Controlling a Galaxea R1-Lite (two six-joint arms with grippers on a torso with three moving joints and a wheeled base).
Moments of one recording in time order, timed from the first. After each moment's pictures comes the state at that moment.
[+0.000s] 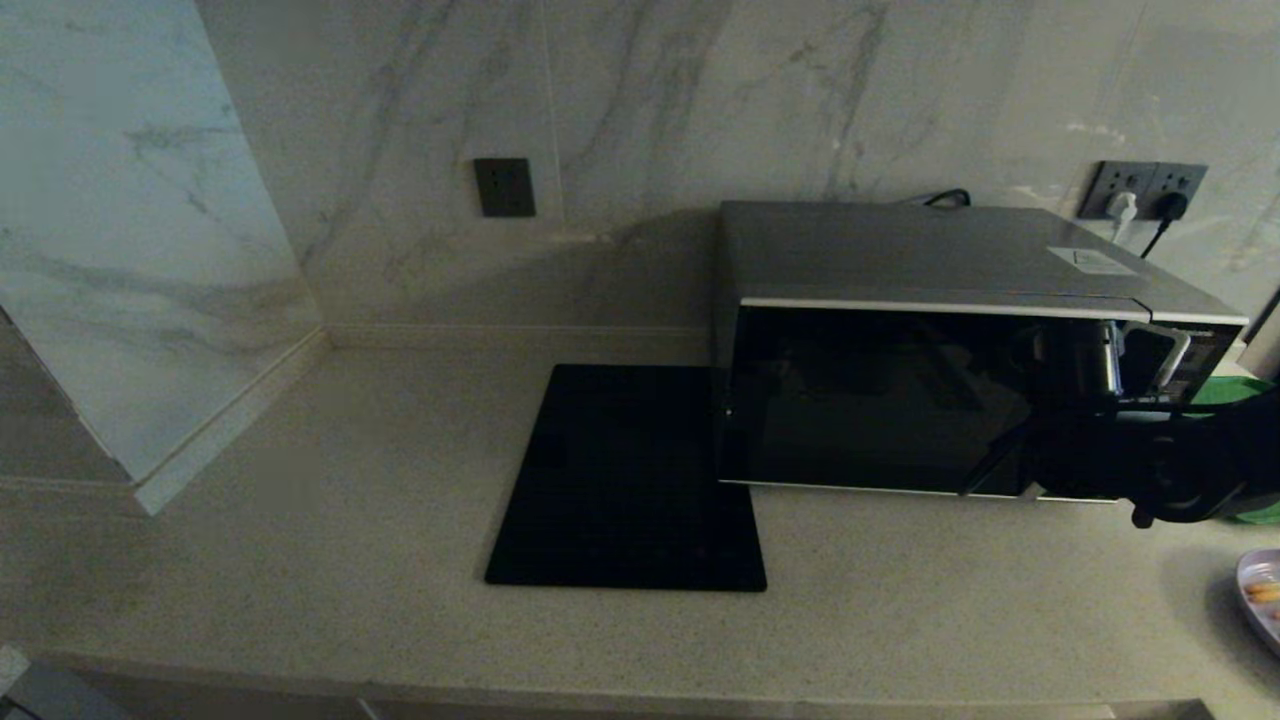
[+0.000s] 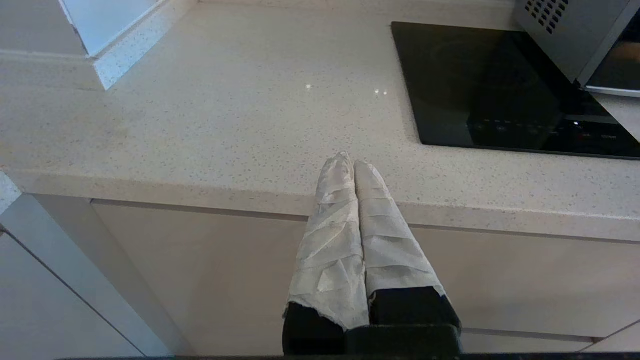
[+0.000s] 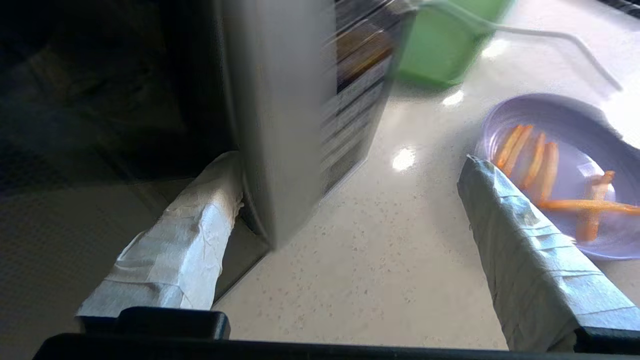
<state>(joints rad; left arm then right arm) 0.00 0.00 0.00 -0.01 0.02 -0.07 0.09 1.94 -0.99 -0.41 -1.02 0.49</state>
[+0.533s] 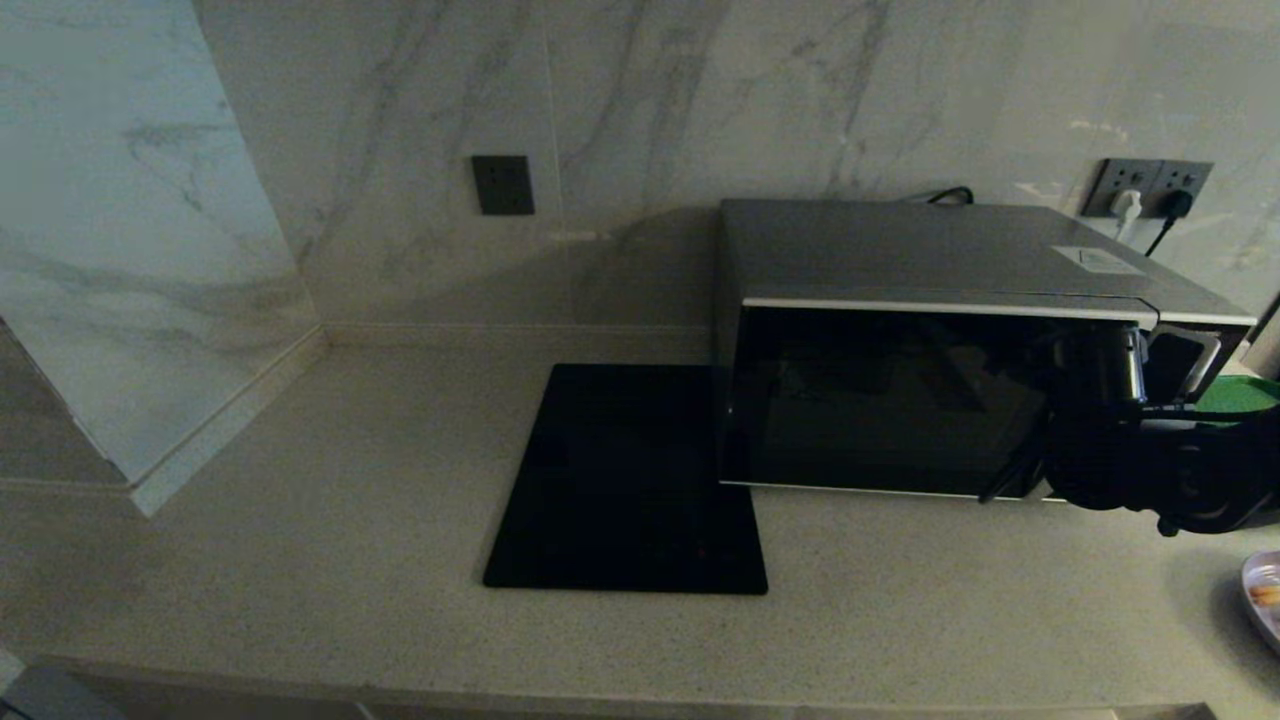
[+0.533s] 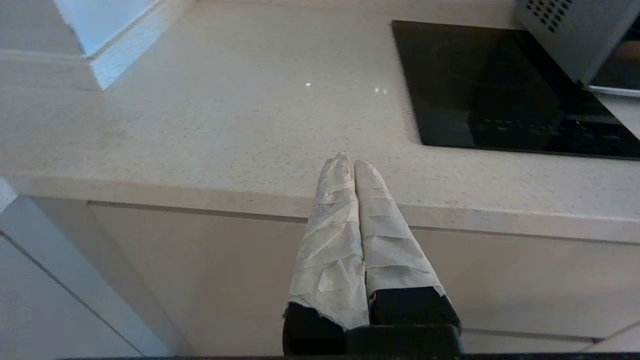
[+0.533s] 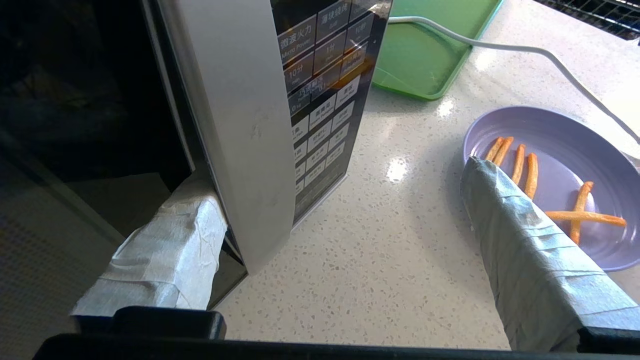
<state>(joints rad) 0.00 0.00 0.00 -0.01 0.02 -0.07 0.08 1.90 -0.94 -0.41 -1.04 0.50</state>
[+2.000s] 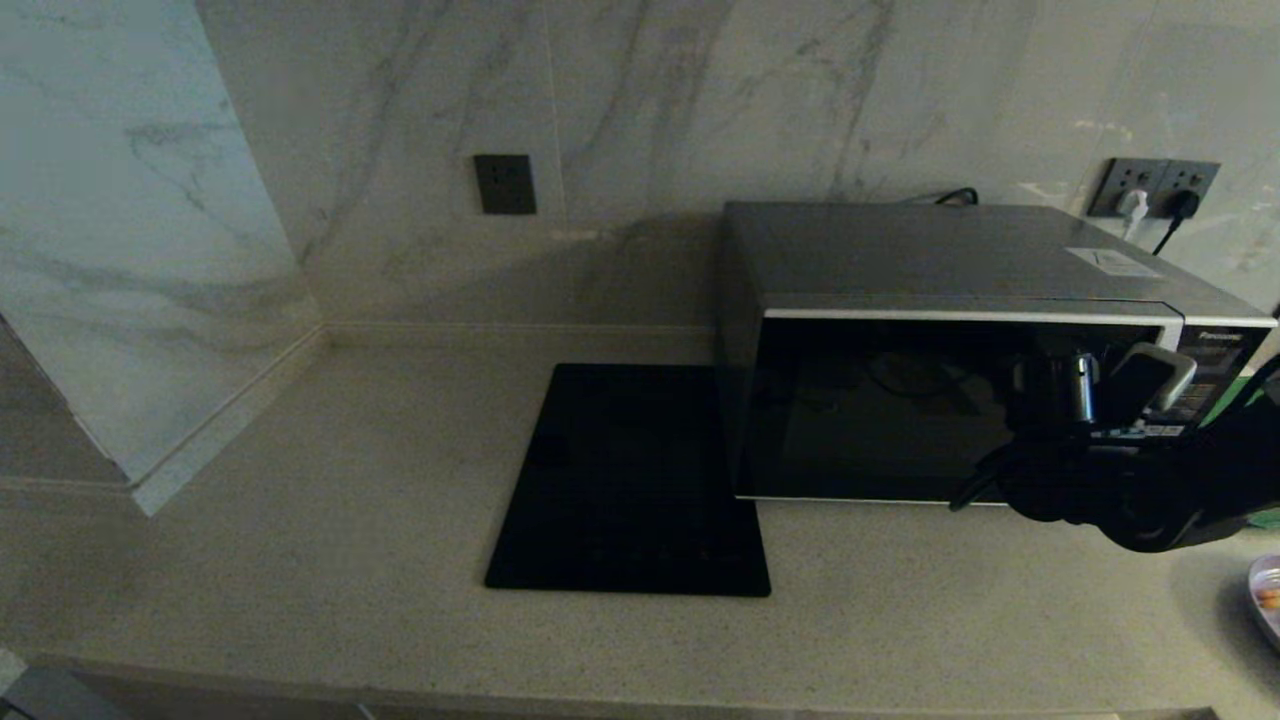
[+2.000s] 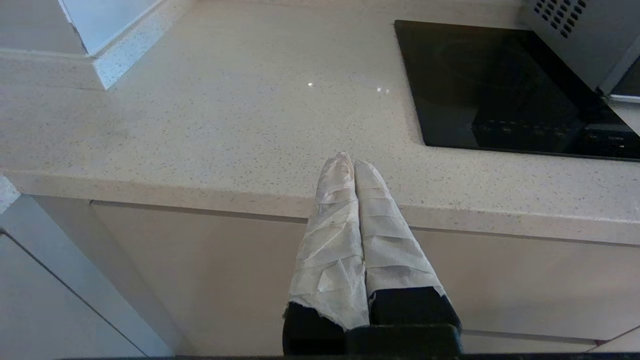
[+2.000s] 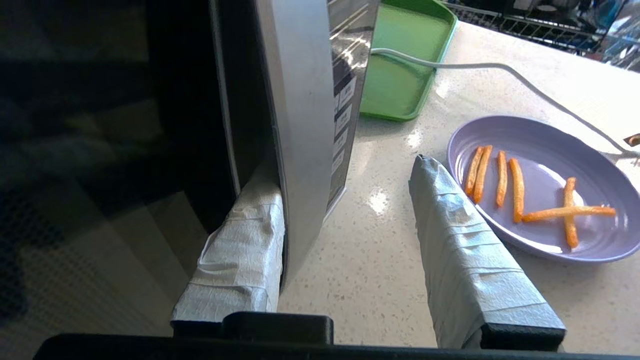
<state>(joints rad) 0.00 0.00 0.00 -0.01 0.02 -0.07 0.09 2.01 -0.91 -0.58 -1.25 0.54</state>
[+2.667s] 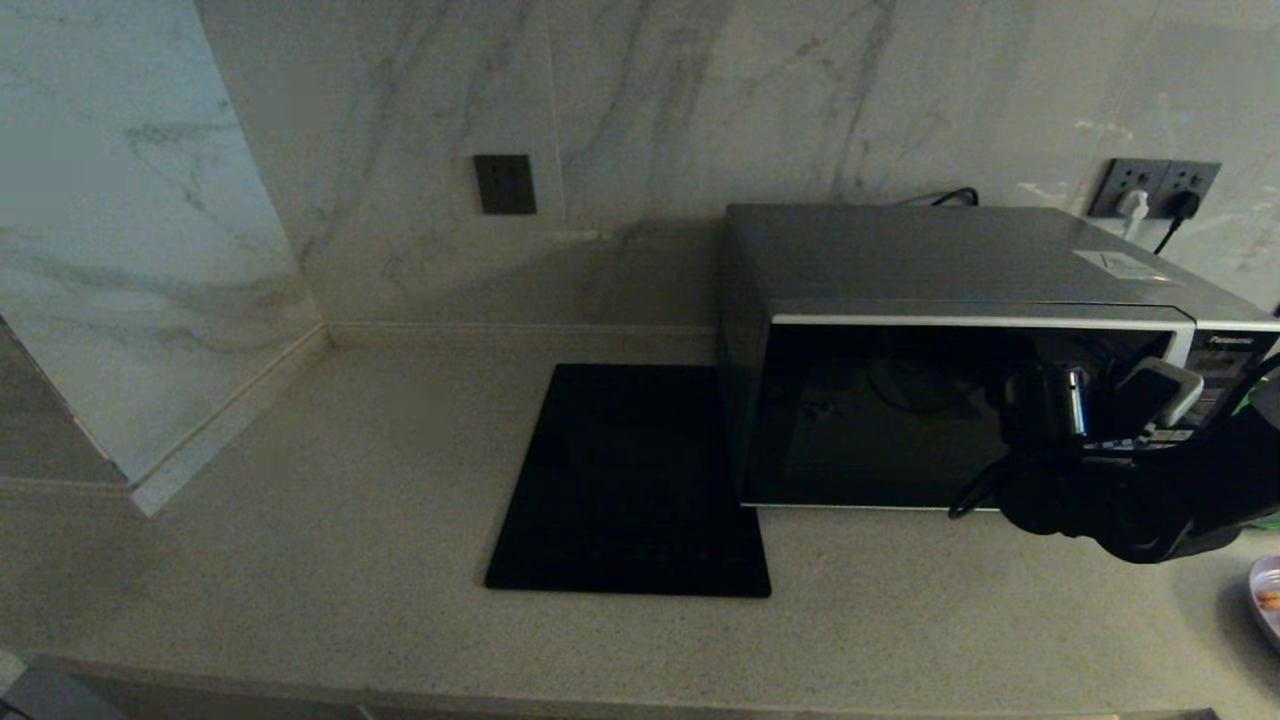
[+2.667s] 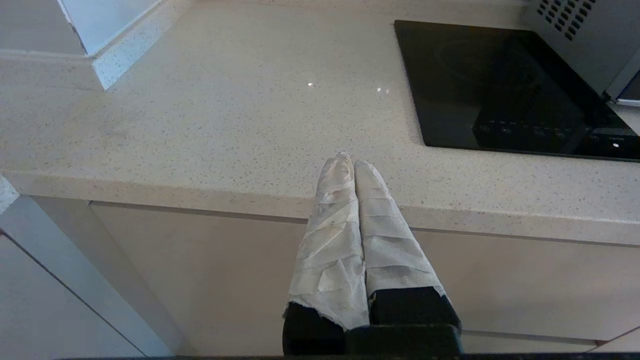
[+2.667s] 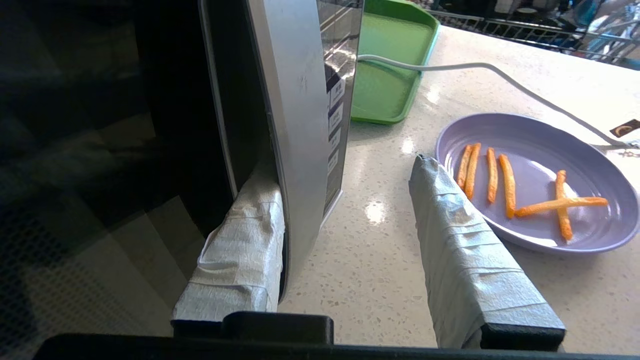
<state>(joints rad) 0.00 0.00 0.00 -0.01 0.02 -0.07 0.10 2.03 -0.88 -0.58 -1.31 0.61</state>
